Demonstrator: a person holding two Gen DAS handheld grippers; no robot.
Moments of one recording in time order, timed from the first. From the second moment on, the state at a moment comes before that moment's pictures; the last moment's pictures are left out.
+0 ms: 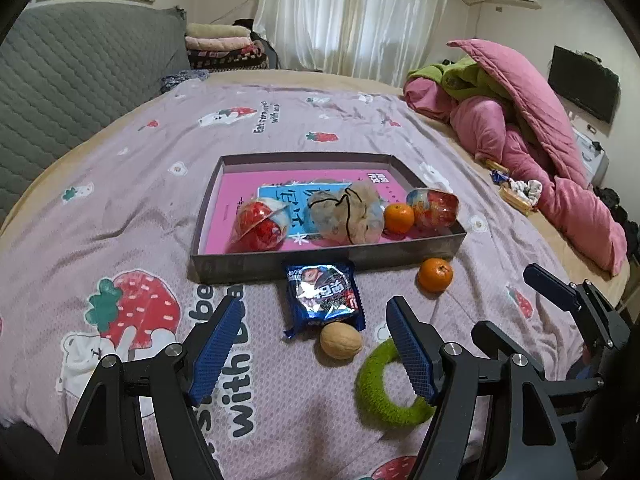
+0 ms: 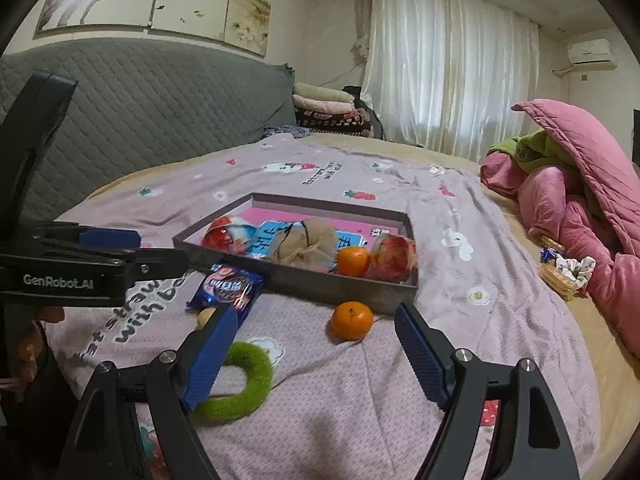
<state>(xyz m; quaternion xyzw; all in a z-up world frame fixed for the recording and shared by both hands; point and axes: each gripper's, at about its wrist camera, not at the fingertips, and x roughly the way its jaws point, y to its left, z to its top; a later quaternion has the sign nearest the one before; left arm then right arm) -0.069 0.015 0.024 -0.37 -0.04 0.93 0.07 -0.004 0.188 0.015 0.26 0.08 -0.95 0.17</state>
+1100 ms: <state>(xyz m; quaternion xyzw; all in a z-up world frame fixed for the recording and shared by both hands) -0.072 0.022 -0.021 -0.43 -0.01 0.90 0.08 0.000 0.174 -0.018 0.32 0.10 -0.93 0.17</state>
